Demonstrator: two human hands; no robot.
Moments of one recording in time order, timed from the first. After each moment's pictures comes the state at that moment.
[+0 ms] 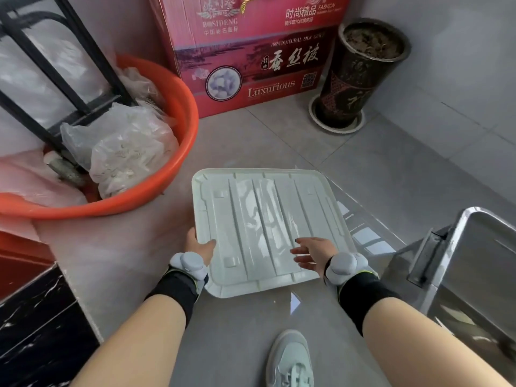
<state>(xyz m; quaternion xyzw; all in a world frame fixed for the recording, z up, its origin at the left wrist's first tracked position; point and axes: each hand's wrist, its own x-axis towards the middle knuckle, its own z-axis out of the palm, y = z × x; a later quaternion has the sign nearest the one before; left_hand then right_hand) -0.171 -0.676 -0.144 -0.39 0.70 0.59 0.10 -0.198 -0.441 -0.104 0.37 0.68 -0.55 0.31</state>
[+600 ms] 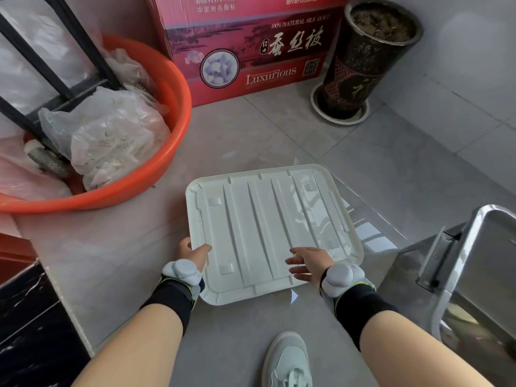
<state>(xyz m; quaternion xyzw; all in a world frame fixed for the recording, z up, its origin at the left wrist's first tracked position) -0.168 -0.677 -0.187 -0.46 0.65 0.59 0.13 -0.189 -0.439 -0.144 0.37 0.67 -0.54 0.35</state>
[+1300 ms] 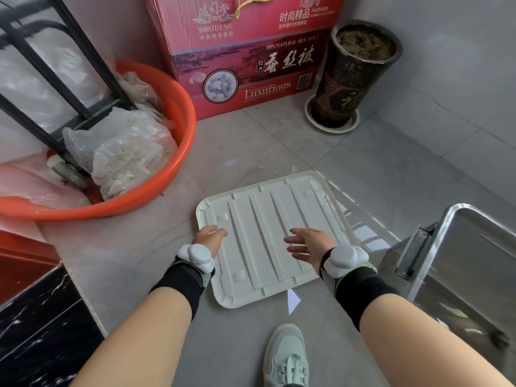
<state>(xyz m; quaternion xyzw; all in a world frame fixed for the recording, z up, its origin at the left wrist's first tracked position) -0.179 -0.656 -0.105 -0.40 0.70 0.57 0.18 -0.193 -0.438 -0.070 0.33 0.66 -0.61 0.29</state>
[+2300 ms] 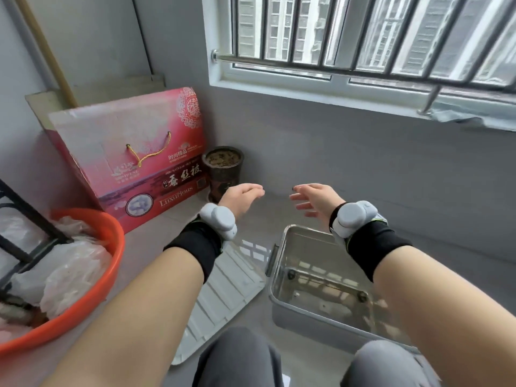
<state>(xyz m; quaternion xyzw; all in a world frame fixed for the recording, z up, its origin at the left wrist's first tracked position) -0.103 -0.405 0.280 0.14 0.79 0.58 0.15 -0.041 -0.228 0.292 0.24 0.76 -0.61 -0.01</state>
